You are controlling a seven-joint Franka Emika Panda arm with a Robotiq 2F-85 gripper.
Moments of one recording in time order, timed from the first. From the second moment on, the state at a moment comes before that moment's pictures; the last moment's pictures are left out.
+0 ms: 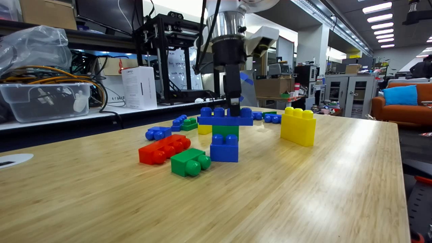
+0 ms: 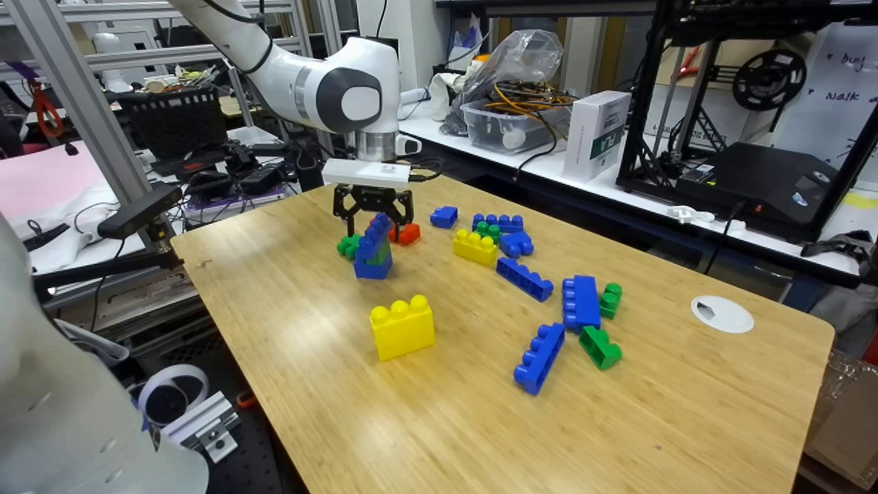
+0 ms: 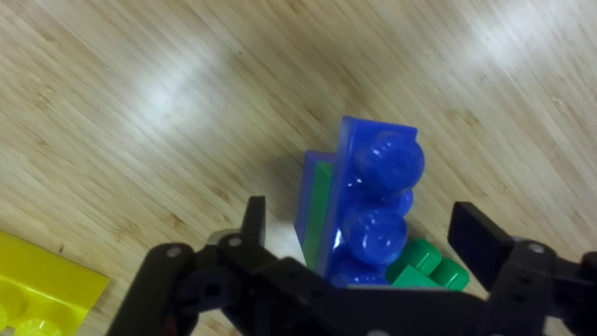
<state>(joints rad) 0.22 0.10 0.23 -2.34 0.07 2.33 -0.57</state>
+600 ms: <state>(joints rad) 0.22 0.13 0.24 -2.37 0.07 2.41 -0.60</state>
